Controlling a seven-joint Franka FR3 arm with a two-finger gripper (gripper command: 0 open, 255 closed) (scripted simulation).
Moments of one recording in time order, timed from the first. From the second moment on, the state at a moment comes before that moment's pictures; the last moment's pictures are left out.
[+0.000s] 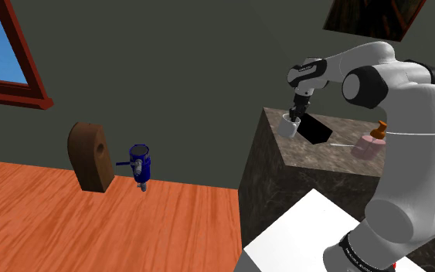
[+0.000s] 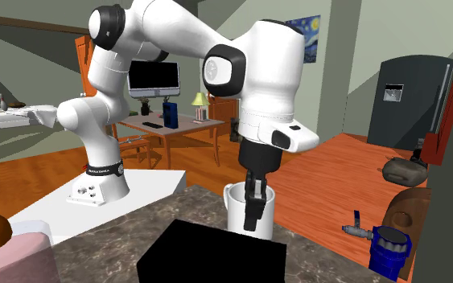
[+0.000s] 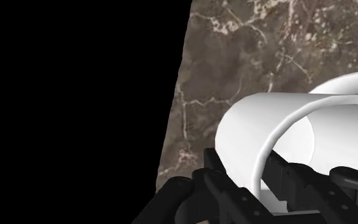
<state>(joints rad) -0.33 0.55 -0.37 -1.53 0.15 1.95 -0.69</state>
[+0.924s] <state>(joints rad) -0.33 0.52 -0.37 -1.50 0.14 1.89 -0.68</state>
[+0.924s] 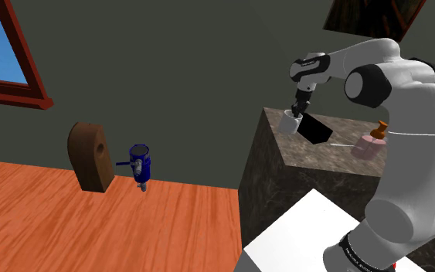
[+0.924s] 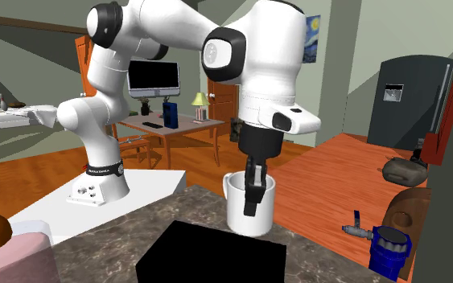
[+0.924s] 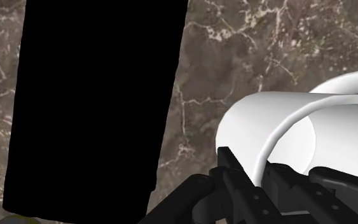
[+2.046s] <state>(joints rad) -0.34 0.49 -0.38 -1.32 0.12 1.69 -0.68</state>
